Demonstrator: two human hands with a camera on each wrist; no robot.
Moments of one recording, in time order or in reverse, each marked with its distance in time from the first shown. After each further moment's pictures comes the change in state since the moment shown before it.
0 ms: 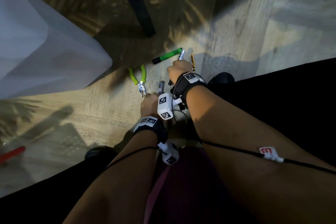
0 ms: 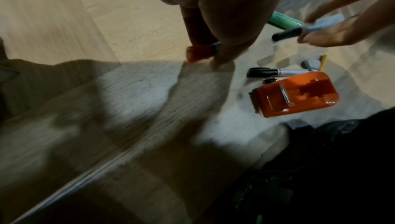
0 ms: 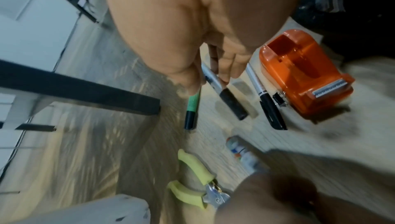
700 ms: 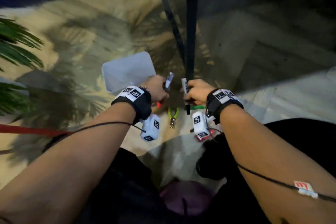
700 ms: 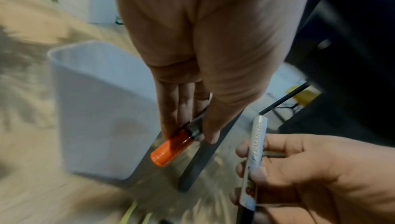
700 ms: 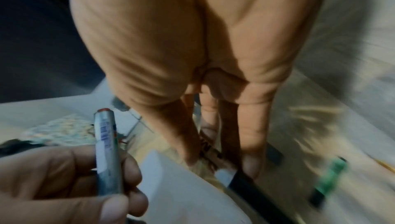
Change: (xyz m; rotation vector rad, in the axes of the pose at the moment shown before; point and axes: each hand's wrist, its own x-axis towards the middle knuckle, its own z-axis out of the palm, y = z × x) left_hand -0.177 0.047 -0.316 0.177 0.238 0.330; right_hand -0.225 -0.139 -0.153 -0.013 -0.410 -0.476
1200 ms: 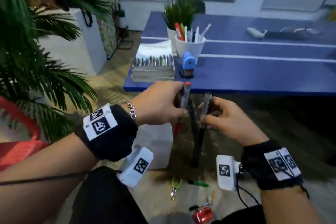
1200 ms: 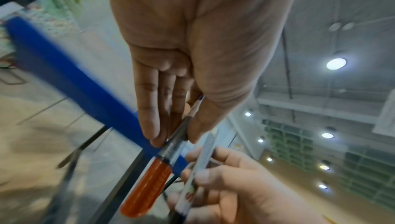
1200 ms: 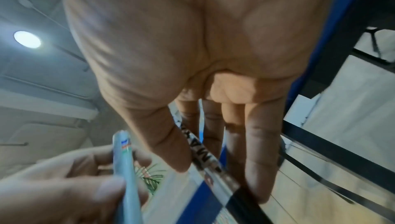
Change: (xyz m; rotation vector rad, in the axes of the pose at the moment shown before) left_hand -0.249 0.068 -0.233 -0.011 0.533 0.347; right_hand -0.236 -0.178 -0.060 -0.075 0.122 -0.718
